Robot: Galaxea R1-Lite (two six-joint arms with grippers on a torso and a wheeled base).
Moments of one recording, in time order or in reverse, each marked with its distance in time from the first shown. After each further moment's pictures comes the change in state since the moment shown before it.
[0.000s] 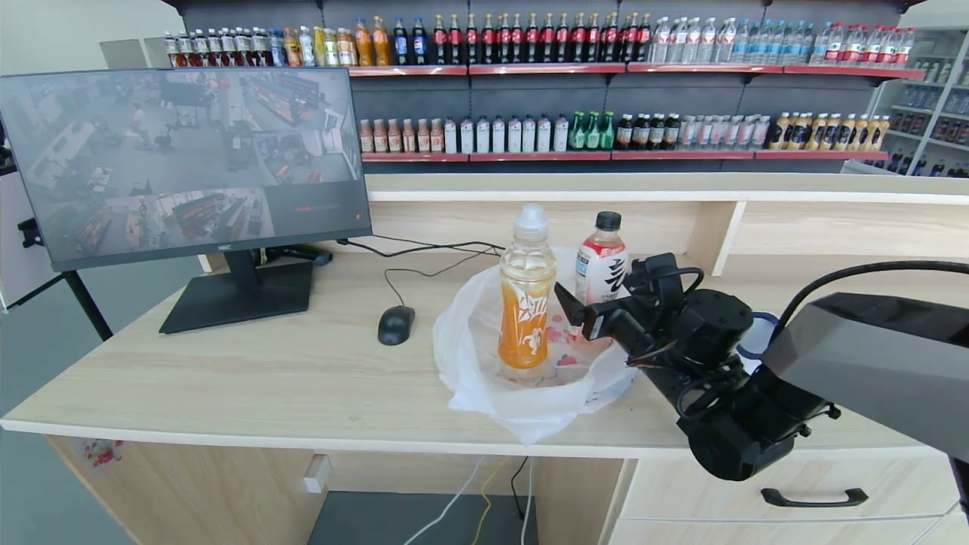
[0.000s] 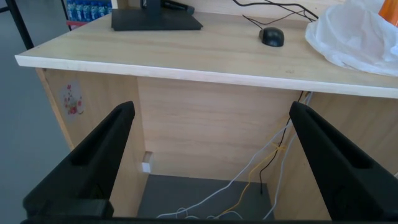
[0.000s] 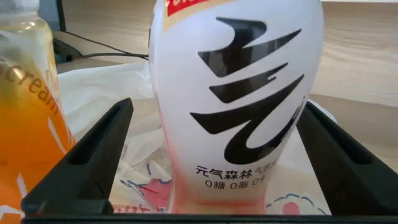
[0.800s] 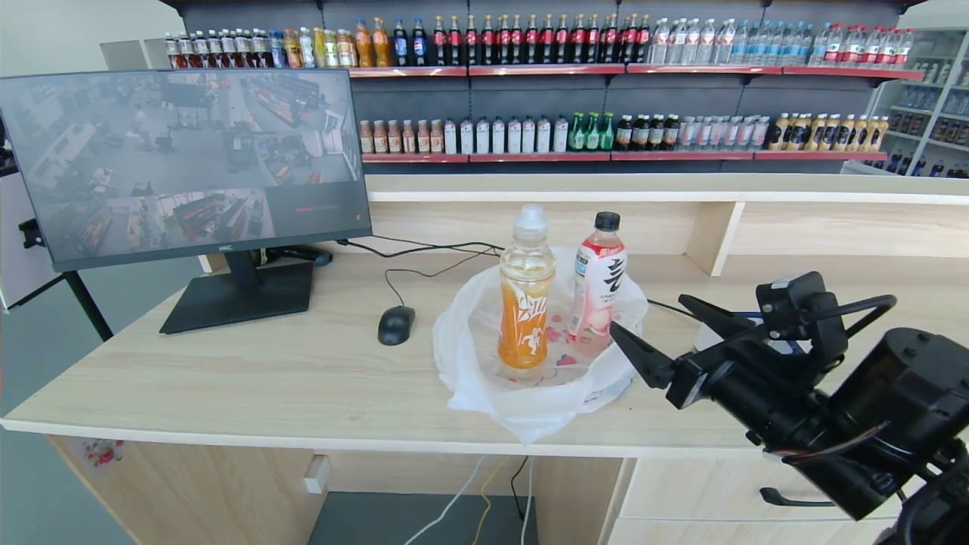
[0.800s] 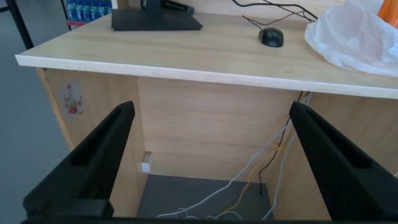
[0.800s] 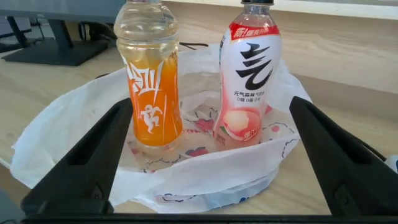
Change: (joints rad) left arm 0.000 0.000 0.000 0.000 0.001 -0.002; right arm 0.090 -0.500 0.569 0.000 0.000 0.002
